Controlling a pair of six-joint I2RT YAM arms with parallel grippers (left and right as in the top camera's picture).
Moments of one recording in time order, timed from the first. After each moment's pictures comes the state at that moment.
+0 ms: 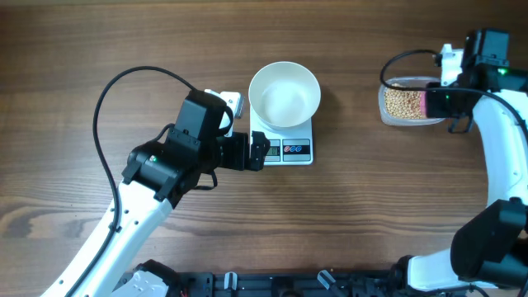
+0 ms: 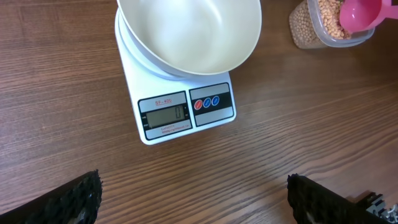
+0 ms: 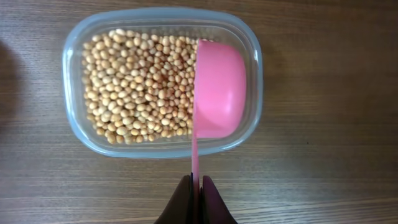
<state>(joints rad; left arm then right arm) -0.48 1.22 1.08 -0.78 0.20 -0.37 -0.21 1.66 1.40 -0.96 0.05 -0.22</state>
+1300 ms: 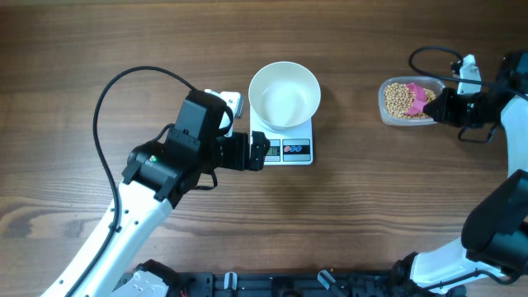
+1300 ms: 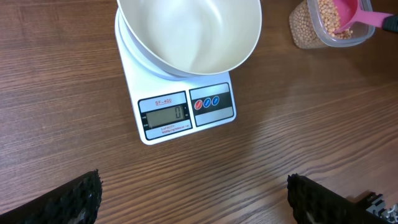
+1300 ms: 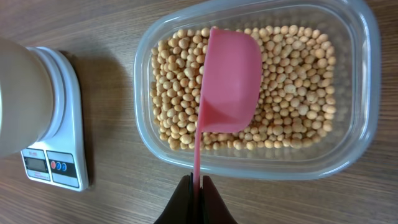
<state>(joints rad) -0.48 1.22 1.08 -0.78 0.20 -0.37 -0.42 1.76 1.35 -0.94 -0.51 -0.27</state>
